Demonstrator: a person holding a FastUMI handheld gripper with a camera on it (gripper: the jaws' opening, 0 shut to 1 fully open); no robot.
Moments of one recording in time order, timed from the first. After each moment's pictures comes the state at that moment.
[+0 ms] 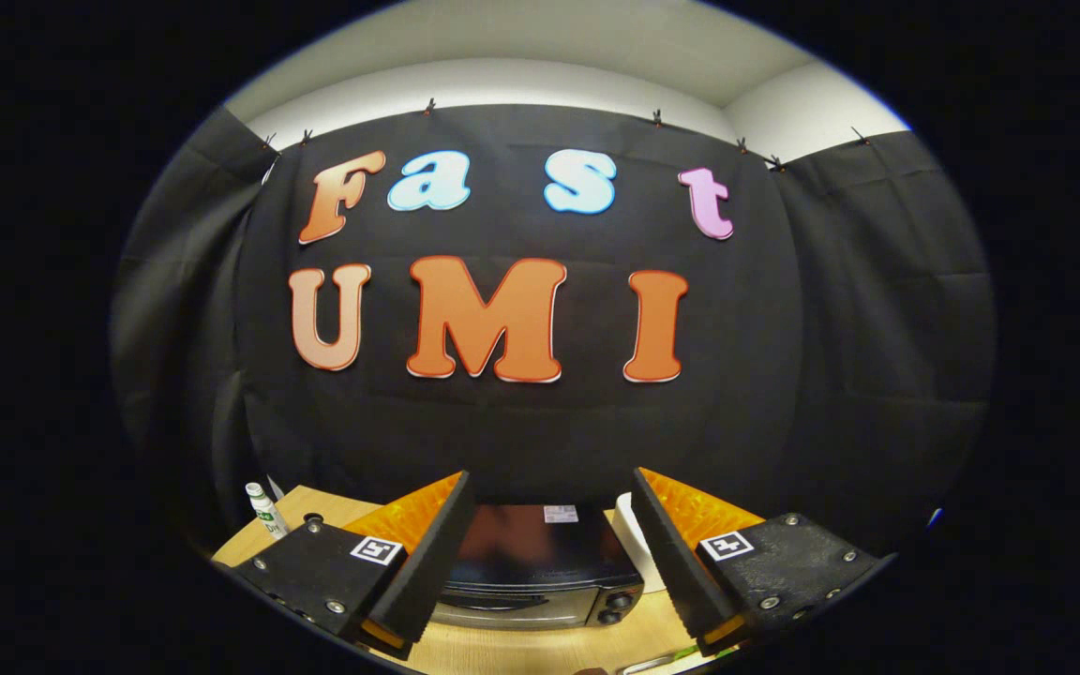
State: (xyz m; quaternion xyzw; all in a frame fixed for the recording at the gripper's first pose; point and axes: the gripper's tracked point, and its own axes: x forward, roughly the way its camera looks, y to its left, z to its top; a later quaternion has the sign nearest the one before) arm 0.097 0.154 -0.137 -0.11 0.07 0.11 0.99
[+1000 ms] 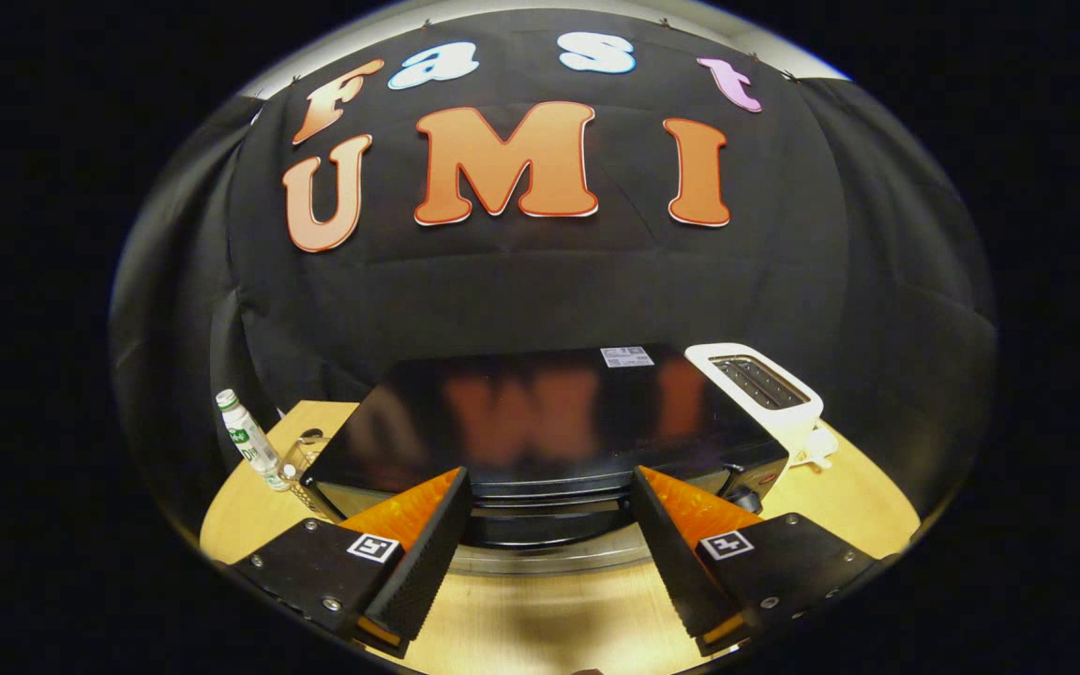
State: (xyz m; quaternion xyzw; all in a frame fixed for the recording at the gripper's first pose) arm 0.104 0.171 -0.327 -0.09 0.23 0.11 0.96
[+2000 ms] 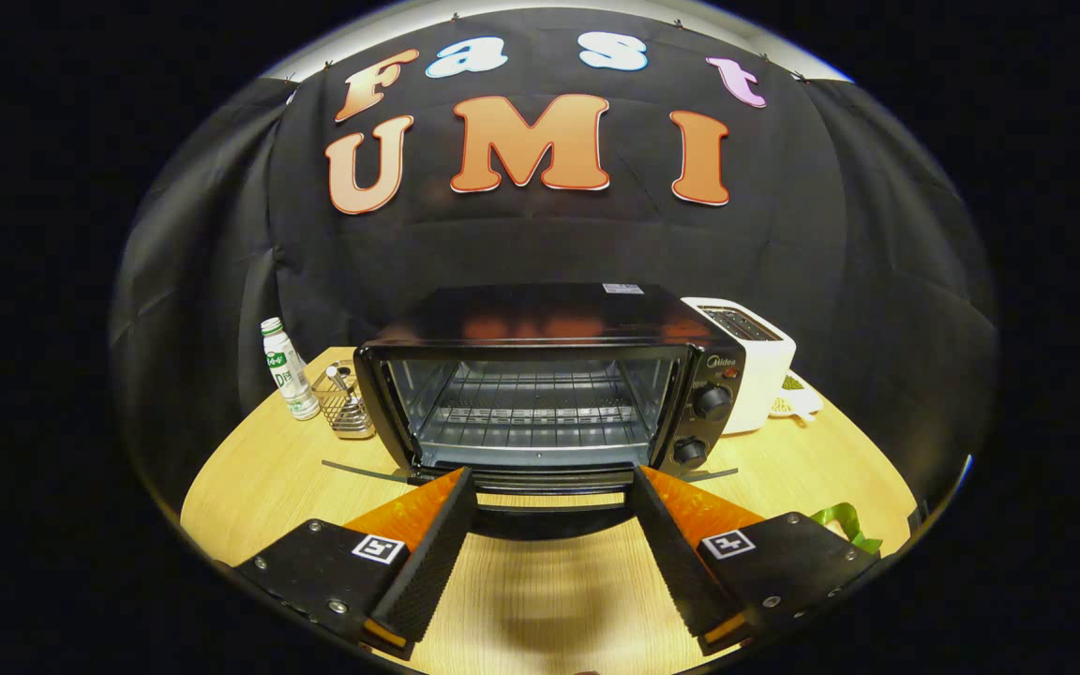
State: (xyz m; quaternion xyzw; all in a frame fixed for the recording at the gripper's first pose) arm -0.001 0.128 -0.362 -0.11 0.26 0.13 0.95
